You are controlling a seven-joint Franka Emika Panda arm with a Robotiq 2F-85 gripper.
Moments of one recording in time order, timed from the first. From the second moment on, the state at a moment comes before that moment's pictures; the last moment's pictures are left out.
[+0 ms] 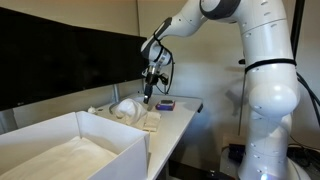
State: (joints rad) arm -0.27 0.23 -0.16 -1.94 0.58 1.90 -1.06
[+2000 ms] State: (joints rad) arm -0.24 0.27 -0.06 -1.95 0.54 1.98 -1.07
